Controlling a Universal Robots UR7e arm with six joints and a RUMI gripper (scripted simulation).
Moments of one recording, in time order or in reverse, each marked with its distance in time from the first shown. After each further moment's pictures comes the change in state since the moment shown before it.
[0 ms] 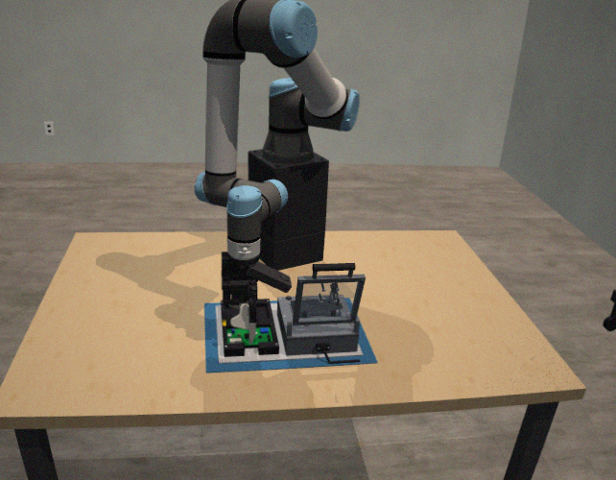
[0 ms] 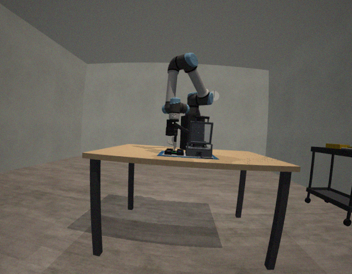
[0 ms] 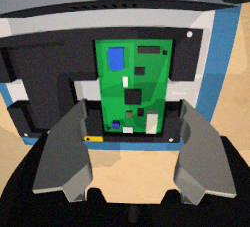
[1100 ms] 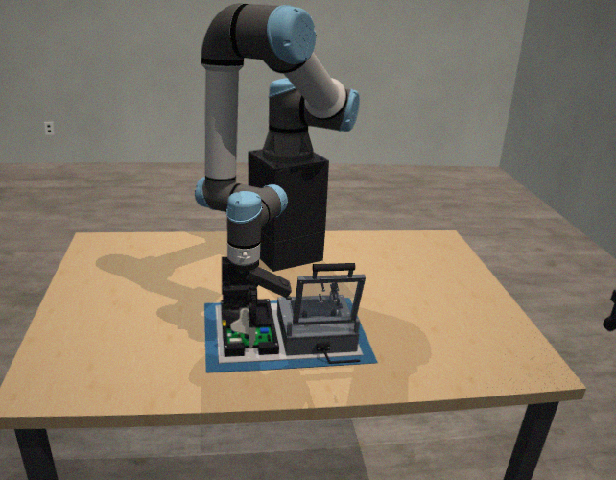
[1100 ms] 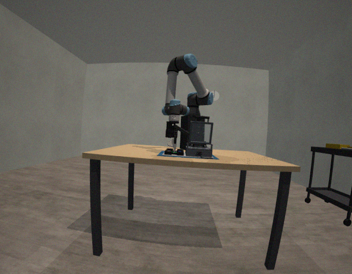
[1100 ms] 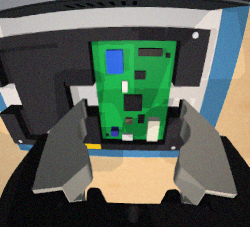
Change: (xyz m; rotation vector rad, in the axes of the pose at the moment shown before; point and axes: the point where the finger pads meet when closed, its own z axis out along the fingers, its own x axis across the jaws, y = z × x) arm 0.000 0.000 0.013 0.000 0.000 0.000
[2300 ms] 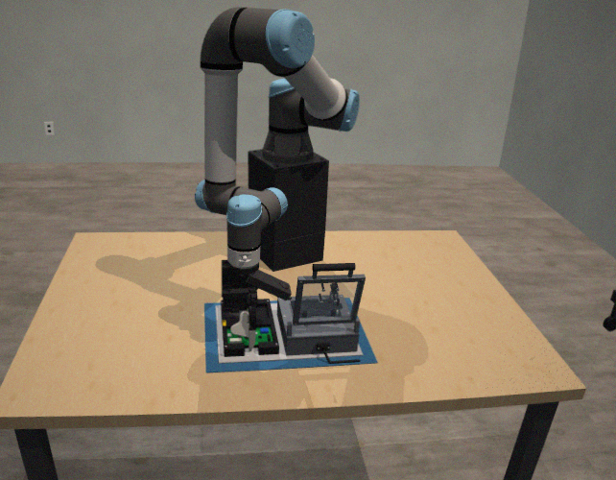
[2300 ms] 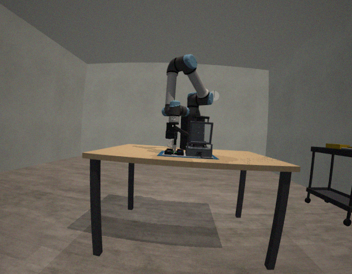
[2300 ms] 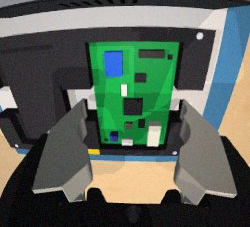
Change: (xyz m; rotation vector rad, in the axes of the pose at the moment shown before) arm 0.000 0.000 0.008 0.000 0.000 0.000
